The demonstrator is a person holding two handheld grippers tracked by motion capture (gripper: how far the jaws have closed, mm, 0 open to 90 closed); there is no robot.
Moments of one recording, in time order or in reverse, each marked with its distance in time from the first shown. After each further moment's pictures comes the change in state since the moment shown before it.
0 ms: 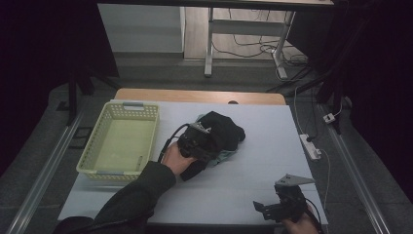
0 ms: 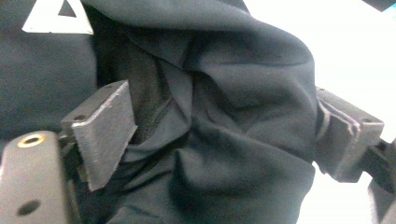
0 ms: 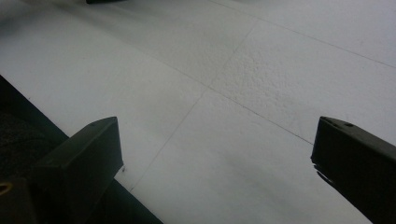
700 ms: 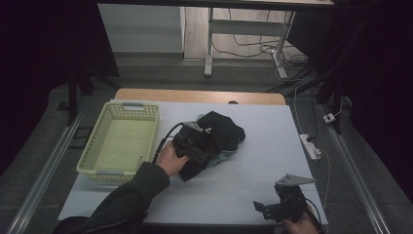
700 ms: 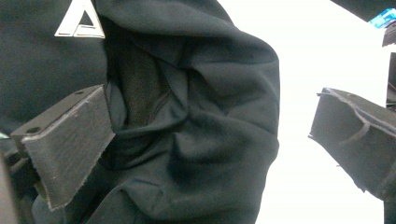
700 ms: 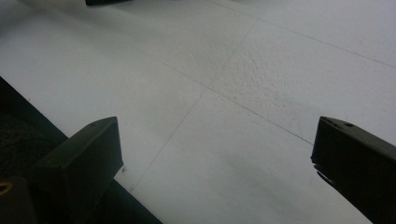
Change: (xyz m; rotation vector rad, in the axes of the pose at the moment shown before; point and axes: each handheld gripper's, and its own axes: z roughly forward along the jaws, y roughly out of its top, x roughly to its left) left arm -0.003 -0.005 -0.020 -0.033 -0.019 -0.011; right arm -0.001 0.000 0.000 -0.003 -0.002 0.003
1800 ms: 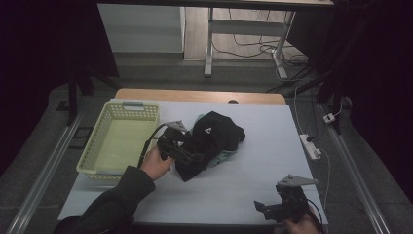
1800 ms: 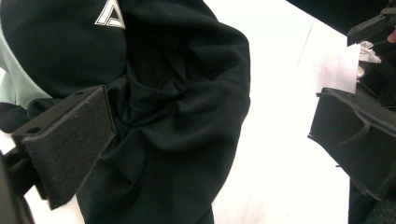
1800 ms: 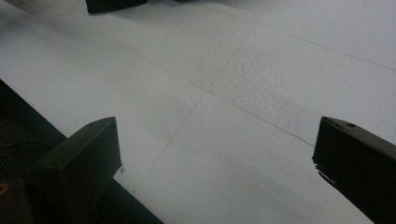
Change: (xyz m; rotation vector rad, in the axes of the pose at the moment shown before) left arm -0.002 -0.020 -0.043 -0.064 -0.019 -0.008; right arm 0.000 -0.002 -0.004 -0.025 0.000 0.015
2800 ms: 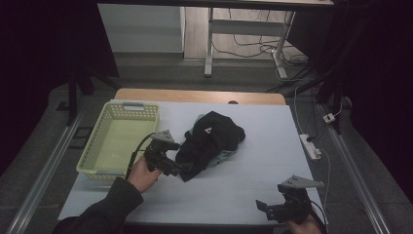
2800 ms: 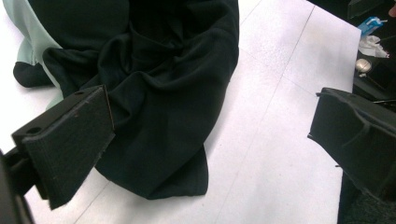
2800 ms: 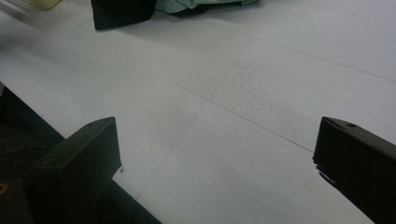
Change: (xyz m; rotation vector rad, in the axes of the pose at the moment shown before) left arm -0.013 -0.036 -0.025 -0.018 0.040 0.004; right arm -0.001 -0.003 -0.007 -0.058 0.010 0.014
